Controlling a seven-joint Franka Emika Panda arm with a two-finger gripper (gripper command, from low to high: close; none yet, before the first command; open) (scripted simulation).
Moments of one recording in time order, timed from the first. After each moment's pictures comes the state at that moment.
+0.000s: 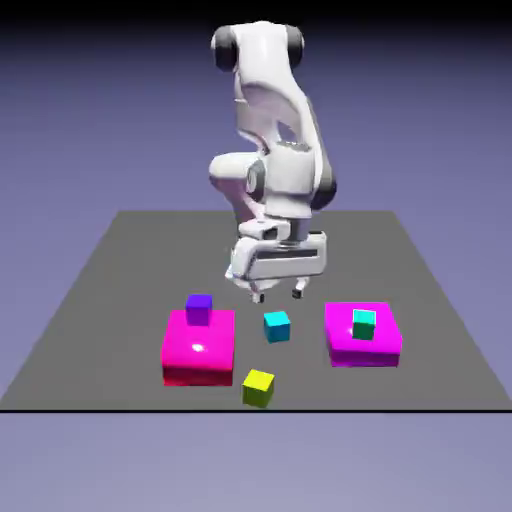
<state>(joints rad) 0.15 0.02 -0.03 -2.38 -0.30 2.53 0.44</state>
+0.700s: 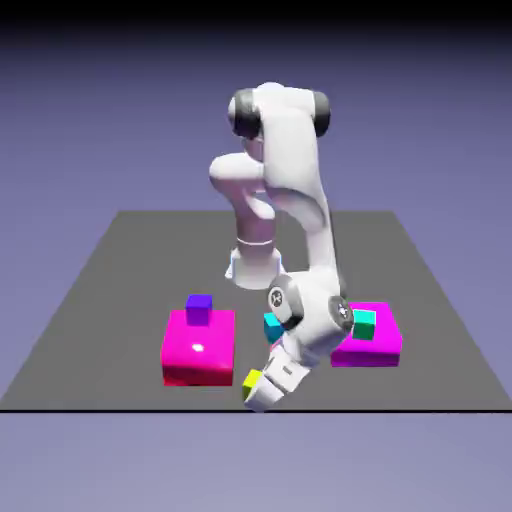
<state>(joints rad) 0.23 0.62 -0.09 -2.05 -0.61 2.23 0.23</state>
